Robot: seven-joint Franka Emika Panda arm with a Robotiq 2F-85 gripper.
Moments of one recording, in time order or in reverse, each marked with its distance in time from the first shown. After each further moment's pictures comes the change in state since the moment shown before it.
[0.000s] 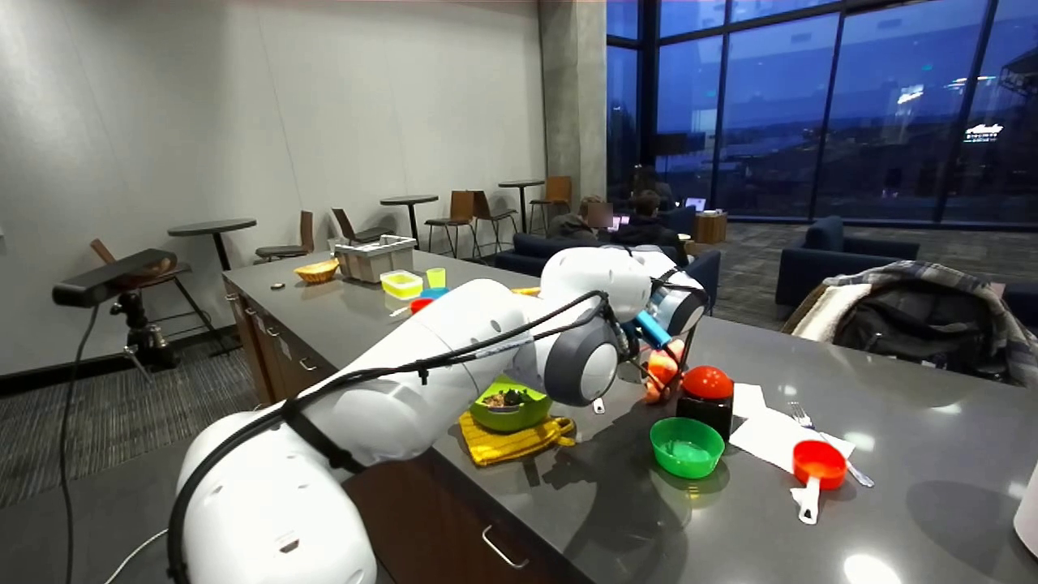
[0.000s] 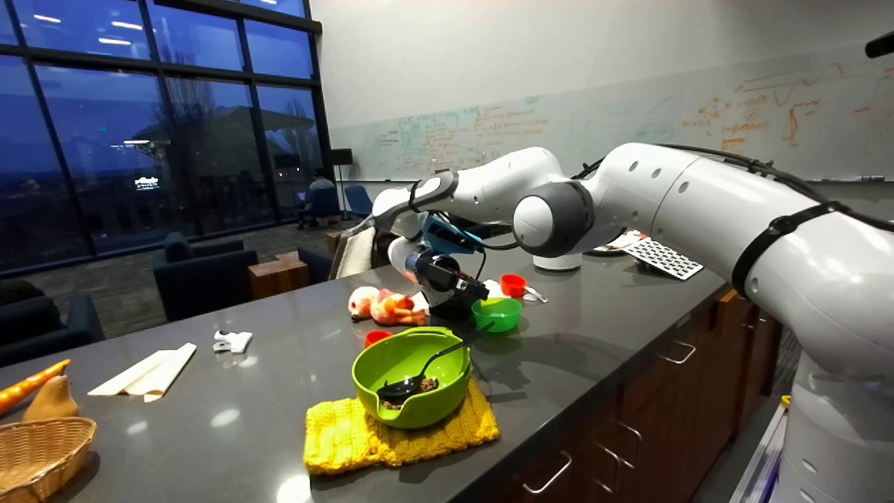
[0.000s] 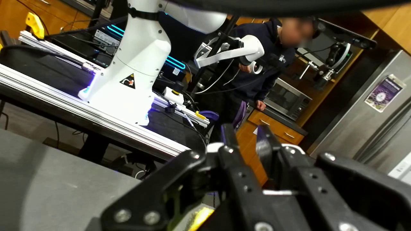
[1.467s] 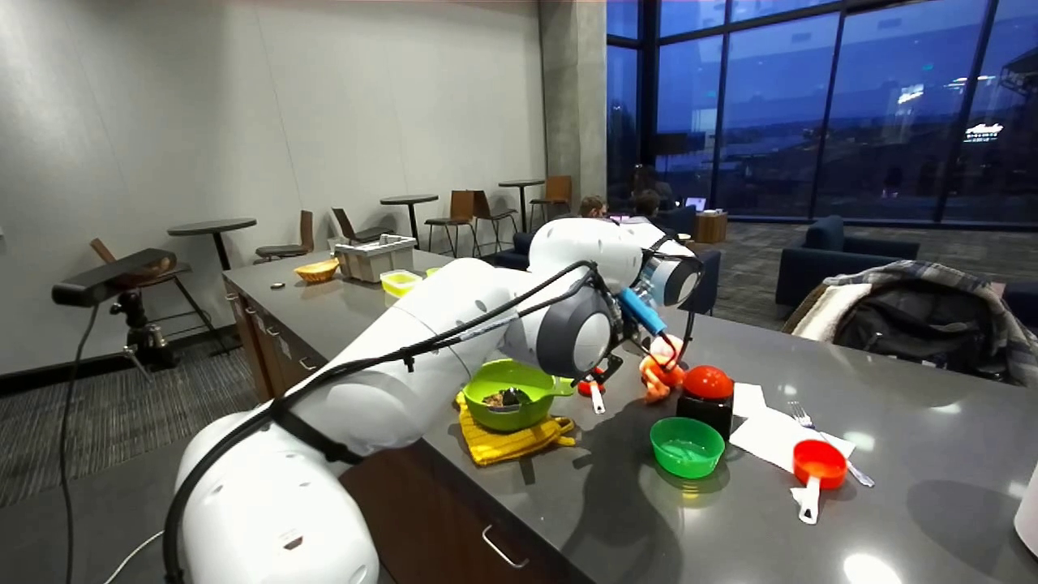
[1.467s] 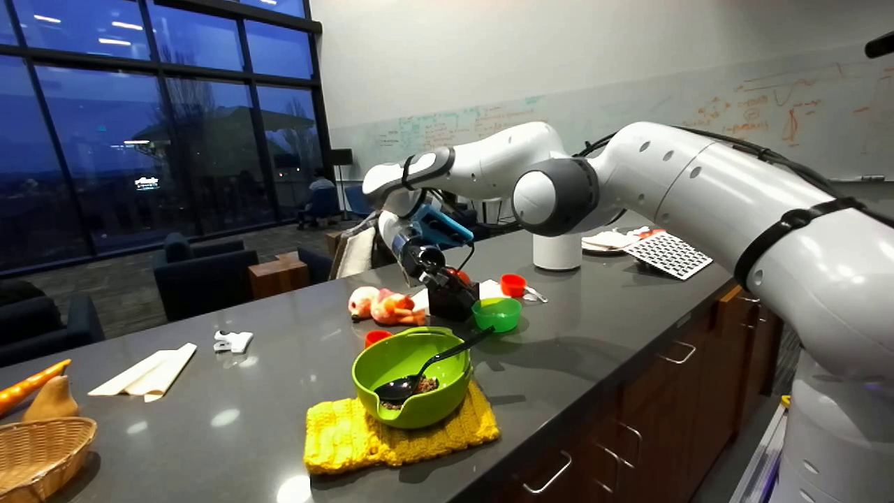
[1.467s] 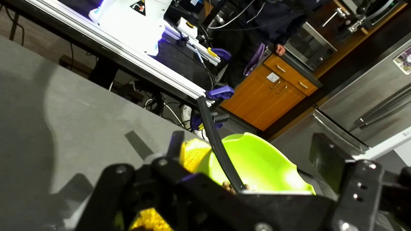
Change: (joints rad) arm 0.023 -0.108 -0.001 -0.052 -0.048 0.235 -0.143
